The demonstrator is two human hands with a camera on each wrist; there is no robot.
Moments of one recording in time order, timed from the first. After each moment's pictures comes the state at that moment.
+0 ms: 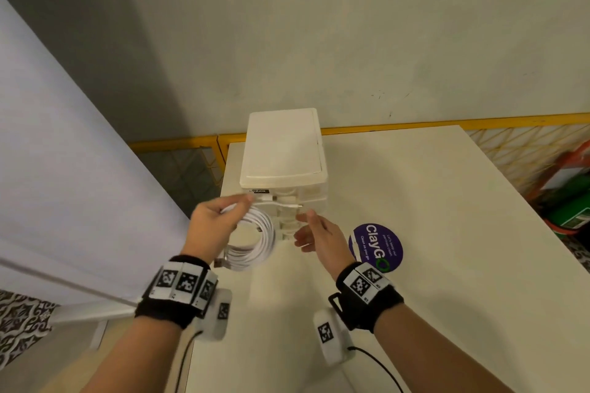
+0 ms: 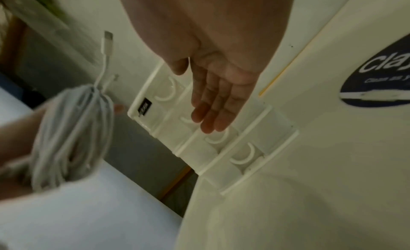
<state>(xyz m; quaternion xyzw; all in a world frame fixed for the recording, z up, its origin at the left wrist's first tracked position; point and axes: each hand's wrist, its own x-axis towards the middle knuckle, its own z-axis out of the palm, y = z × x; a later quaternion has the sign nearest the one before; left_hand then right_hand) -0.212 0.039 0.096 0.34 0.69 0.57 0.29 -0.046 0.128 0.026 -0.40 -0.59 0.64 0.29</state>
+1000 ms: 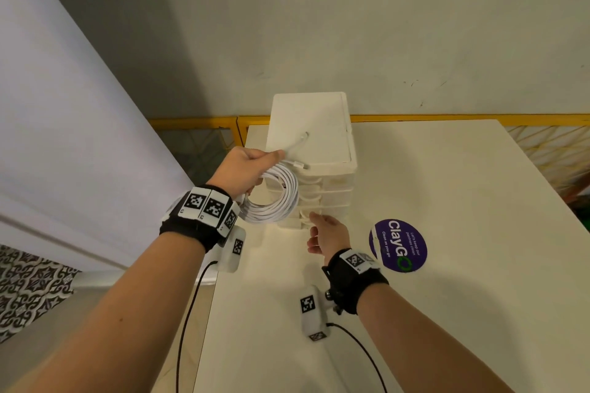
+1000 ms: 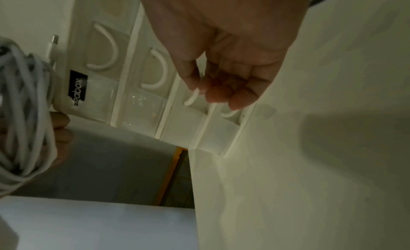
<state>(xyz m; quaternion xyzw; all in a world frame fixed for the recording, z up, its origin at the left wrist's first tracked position) -0.255 0.094 0.112 0.41 0.72 0.45 0.34 -0.092 0.138 -0.017 -0.56 -0.40 0.68 0.25</state>
